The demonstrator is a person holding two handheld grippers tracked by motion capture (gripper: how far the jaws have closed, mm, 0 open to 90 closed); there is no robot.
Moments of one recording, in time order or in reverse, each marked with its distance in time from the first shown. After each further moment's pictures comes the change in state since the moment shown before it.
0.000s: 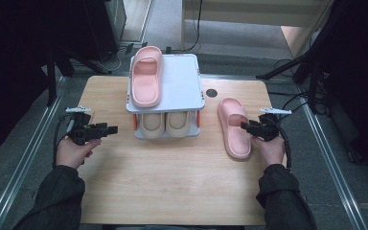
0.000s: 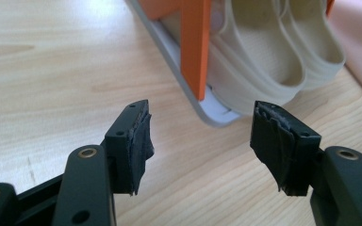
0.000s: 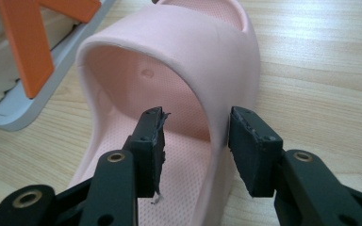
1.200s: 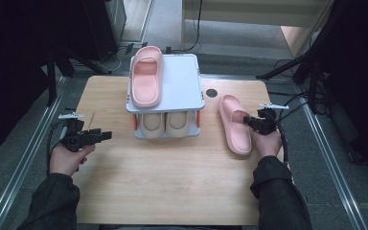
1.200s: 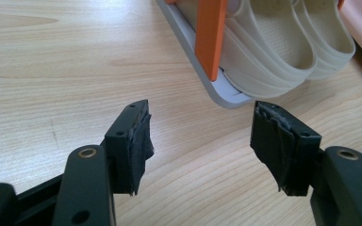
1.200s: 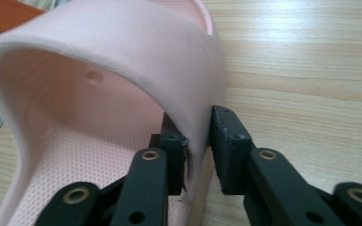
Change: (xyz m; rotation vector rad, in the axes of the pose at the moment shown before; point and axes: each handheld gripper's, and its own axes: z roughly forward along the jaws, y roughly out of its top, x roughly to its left) left arm 0.007 -0.017 -0.014 -0.008 0.023 -0.038; right arm -0.014 0.011 0.023 0.003 -0.073 0.088
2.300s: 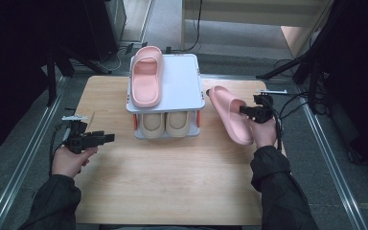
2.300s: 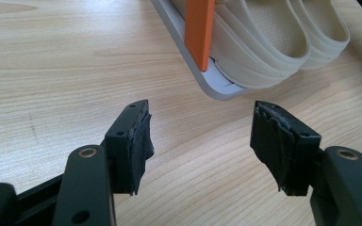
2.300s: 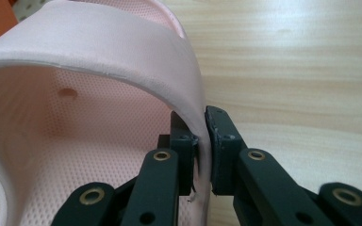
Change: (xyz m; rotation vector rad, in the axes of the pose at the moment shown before) left arm -0.005 -0.004 0.005 0.024 -0.019 0.005; right arm 0.039 0.049 -0.020 0.042 0.011 0.061
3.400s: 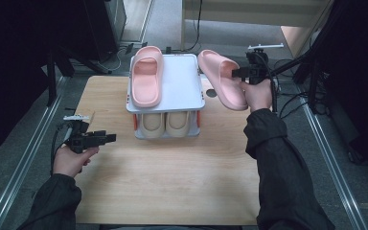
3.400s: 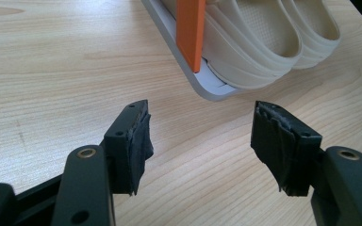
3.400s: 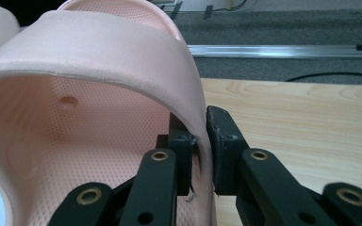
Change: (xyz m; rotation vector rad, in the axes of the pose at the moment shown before) left arm -0.002 0.001 0.003 0.001 -0.021 0.017; right arm 0.071 0.112 -0.036 -0.043 0.001 -0.027
